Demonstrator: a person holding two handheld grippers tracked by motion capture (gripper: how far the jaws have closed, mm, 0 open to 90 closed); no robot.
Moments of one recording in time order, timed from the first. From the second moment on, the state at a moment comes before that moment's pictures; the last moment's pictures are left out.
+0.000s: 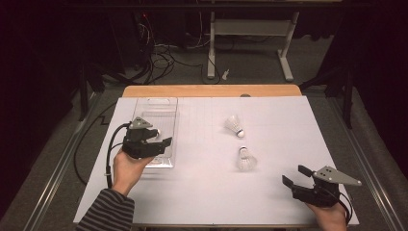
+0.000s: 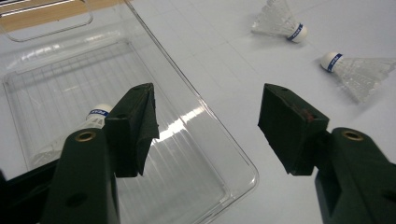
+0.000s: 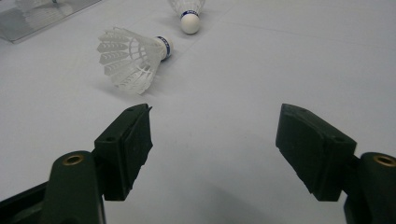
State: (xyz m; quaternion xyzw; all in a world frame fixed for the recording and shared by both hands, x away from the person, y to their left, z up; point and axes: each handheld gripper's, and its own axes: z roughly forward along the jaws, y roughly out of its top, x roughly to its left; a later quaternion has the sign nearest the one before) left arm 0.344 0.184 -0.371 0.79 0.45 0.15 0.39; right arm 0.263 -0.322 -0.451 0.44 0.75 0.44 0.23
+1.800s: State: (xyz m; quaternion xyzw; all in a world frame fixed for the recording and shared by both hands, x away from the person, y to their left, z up) left arm 0.297 0.183 -0.386 0.78 0.42 0.16 0.44; right arm 0.262 -0.322 -0.450 0.44 0.74 0.44 0.23
